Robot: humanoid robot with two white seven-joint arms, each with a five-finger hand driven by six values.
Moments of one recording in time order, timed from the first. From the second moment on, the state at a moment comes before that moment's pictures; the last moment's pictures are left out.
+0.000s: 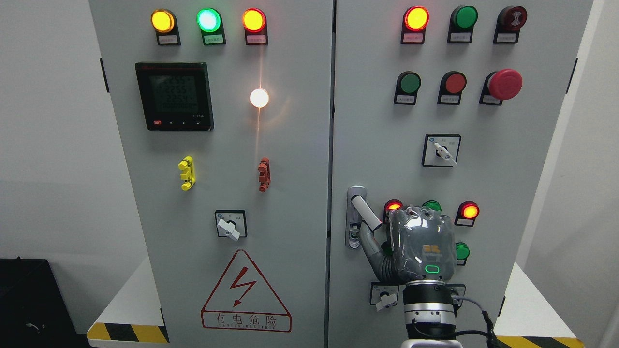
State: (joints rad) left arm 0.00 -0.10 -0.10 -0.07 0.07 -0.06 0.01; right arm -0.46 0.12 0.24 -1.82 1.52 0.31 0.01
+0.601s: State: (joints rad) left arm 0.00 -0.10 -0.10 -0.07 0.07 -0.06 0.01; right arm -0.46 0.12 0.24 -1.82 1.52 0.32 0.01
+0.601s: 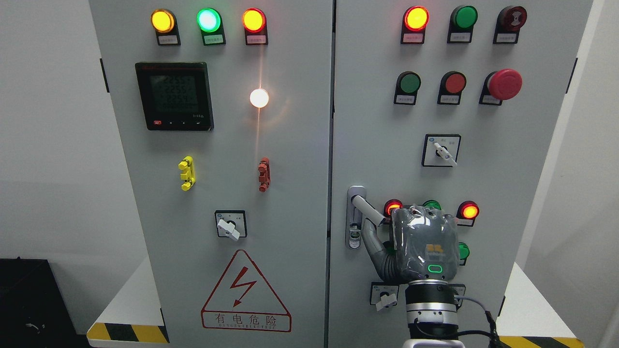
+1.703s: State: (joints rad) left arm 0.00 -0.10 -0.10 -0.07 0.07 -0.06 0.01; right arm -0.46 0.12 0.23 -1.83 1.52 0.31 0.01
